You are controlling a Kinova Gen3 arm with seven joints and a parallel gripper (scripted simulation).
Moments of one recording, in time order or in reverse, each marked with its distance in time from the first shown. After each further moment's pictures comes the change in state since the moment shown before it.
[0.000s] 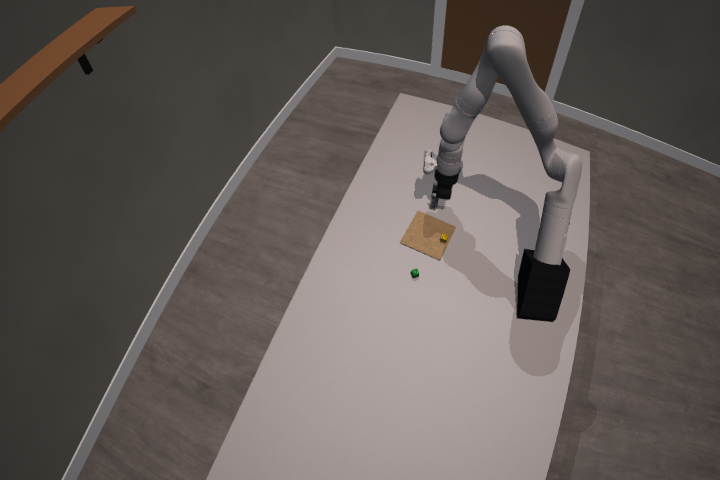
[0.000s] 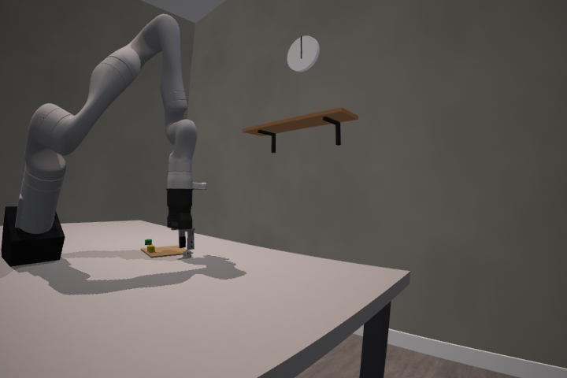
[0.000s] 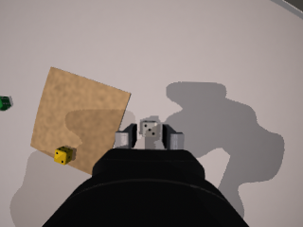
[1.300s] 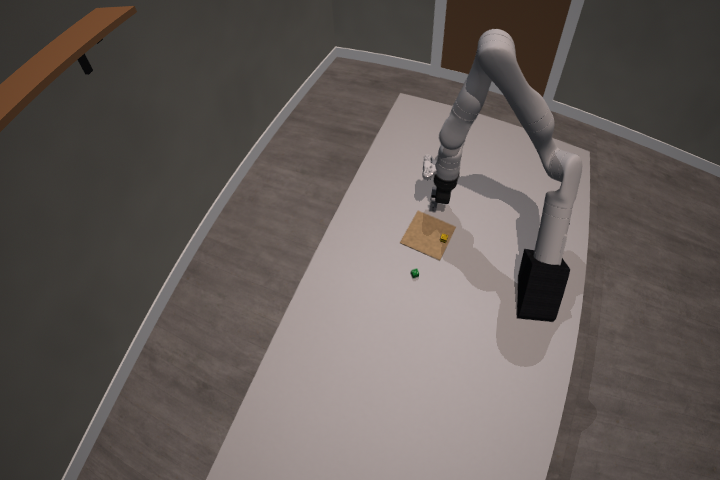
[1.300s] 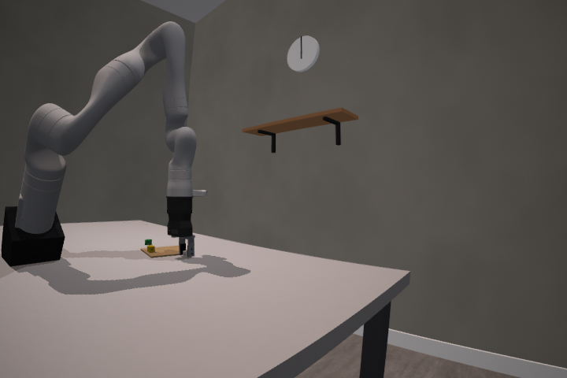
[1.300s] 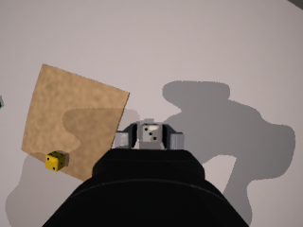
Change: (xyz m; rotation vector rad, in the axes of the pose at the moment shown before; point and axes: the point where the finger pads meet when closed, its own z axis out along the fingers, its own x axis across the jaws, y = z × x) arm -0.001 -0.001 0.022 0.004 -0.001 -0.002
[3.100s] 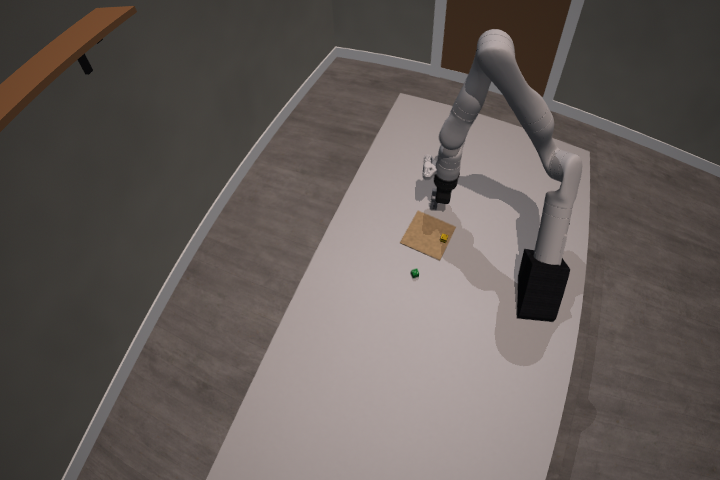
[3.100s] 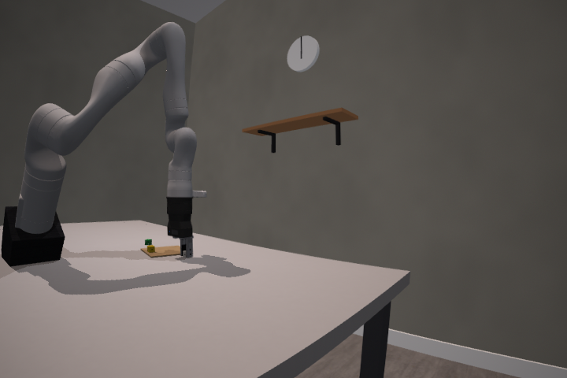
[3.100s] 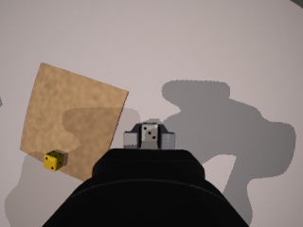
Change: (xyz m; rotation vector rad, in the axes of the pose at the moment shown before) arm 0.001 0.001 0.002 -0.004 0.001 0.002
